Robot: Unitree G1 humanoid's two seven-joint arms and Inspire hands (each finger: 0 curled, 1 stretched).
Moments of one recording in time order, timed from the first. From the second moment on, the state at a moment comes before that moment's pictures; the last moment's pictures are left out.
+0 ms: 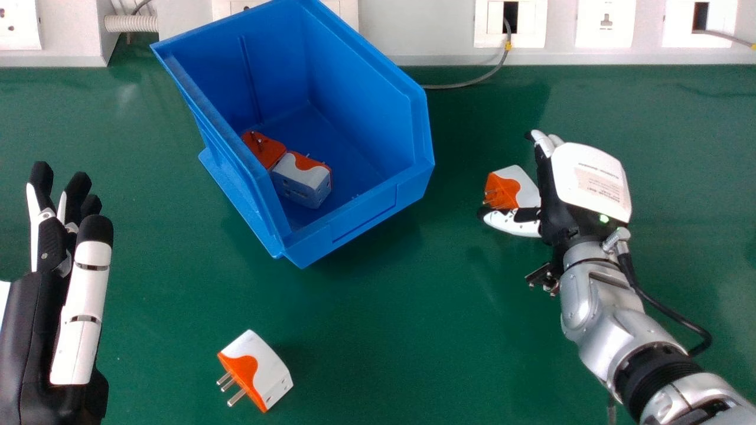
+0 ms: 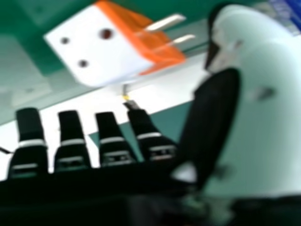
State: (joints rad) left arm 0.48 0.09 0.29 -0.44 -0.24 -0.23 -0.16; right arm -0.75 -0.21 0.36 1.12 -0.66 0.08 -0.51
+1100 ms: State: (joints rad) left arm 0.52 0.10 0.30 -0.48 -0.23 -0.20 -0.15; right arm -0.87 -0.20 0.51 1.21 -0.68 0.21 -0.28
